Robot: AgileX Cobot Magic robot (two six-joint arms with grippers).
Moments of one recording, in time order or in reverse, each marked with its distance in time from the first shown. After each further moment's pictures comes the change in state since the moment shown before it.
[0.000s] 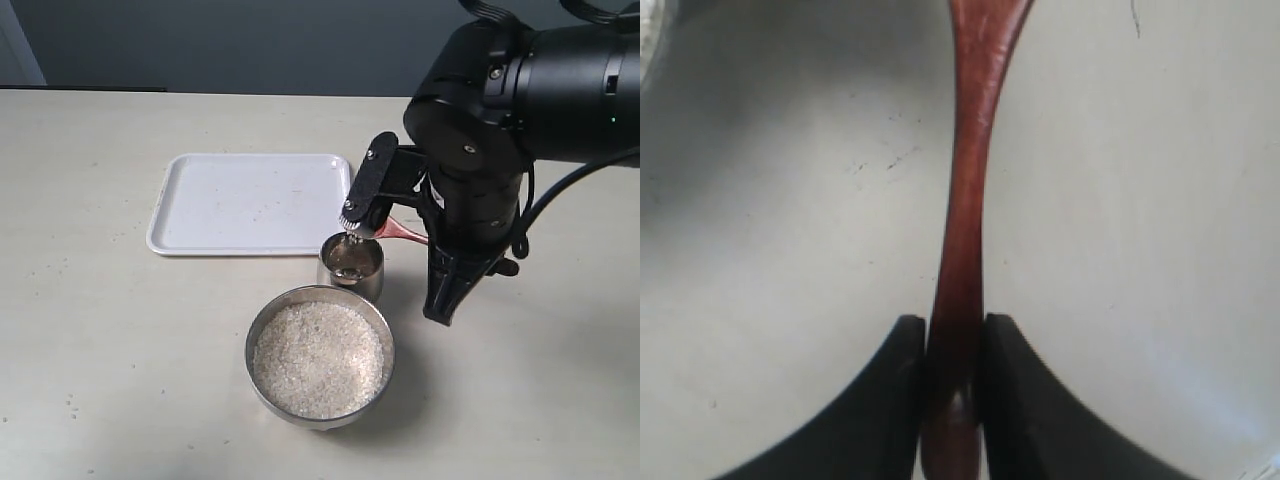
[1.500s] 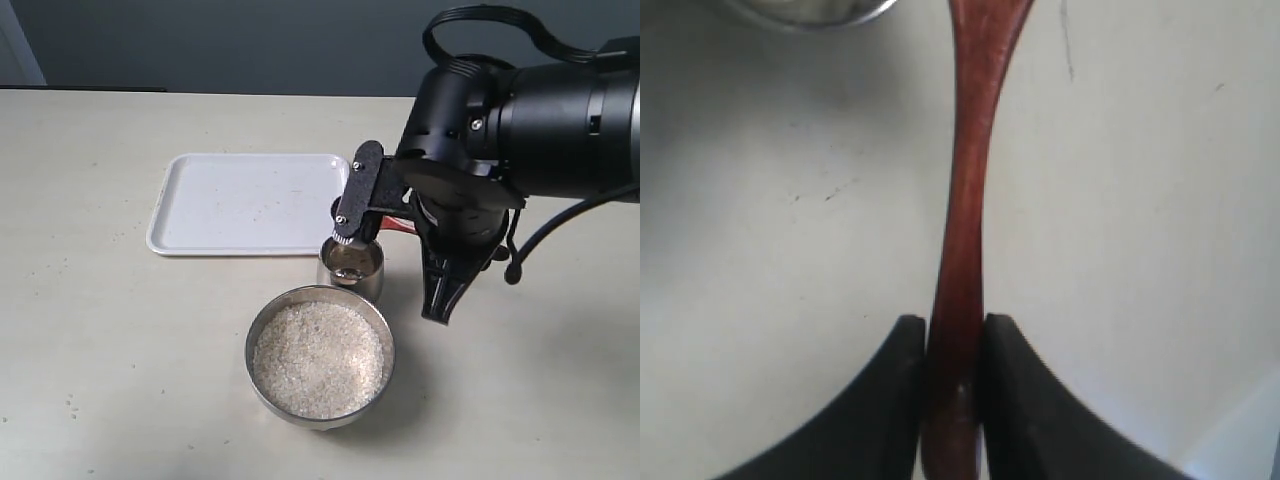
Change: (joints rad) left arm 0.000 0.000 0.000 0.000 0.000 0.000; right arm 0.056 0.002 0.045 -0.163 -0.074 0.080
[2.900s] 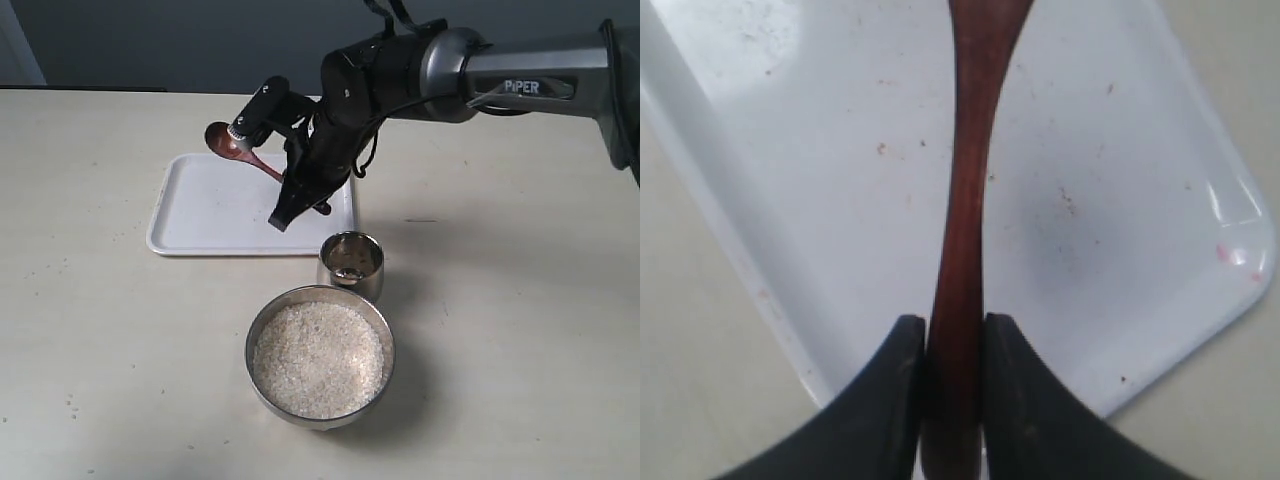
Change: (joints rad) left arm 0.000 0.000 0.000 0.000 0.000 0.000; right arm -0.191 0.491 -0.522 0.630 -0.421 -0.406
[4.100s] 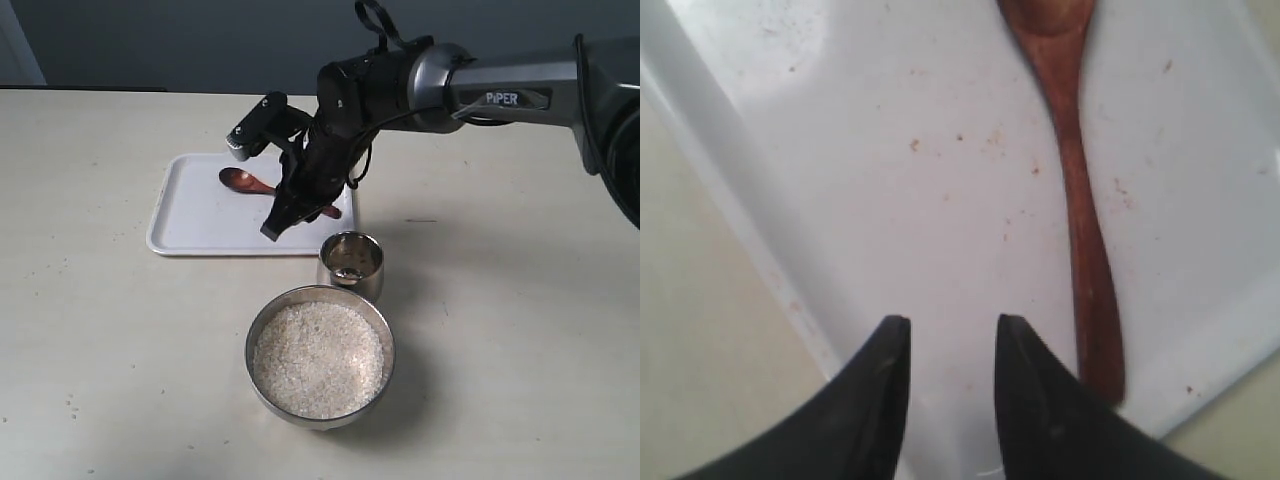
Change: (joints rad) left arm 0.000 0.000 0.000 0.000 0.000 0.000; right arm 0.000 0.039 -0.014 0.066 0.011 0.000
